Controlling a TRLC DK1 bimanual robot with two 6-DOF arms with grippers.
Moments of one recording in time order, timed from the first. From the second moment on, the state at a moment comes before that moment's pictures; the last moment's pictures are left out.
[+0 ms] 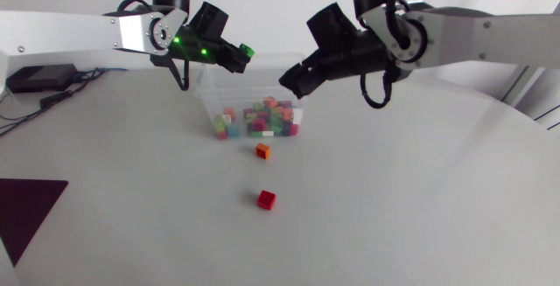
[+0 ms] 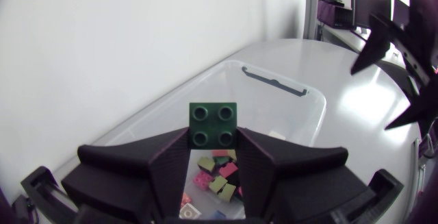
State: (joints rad) left arm -0.25 2.05 1.68 -0.17 0.37 0.37; right arm 0.44 1.74 1.37 -0.20 -0.27 -0.29
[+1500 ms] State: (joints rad) left arm -0.30 1.86 1.37 -0.51 0.21 0.45; right arm 0.76 2.02 1.31 -0.58 -0.15 -0.42
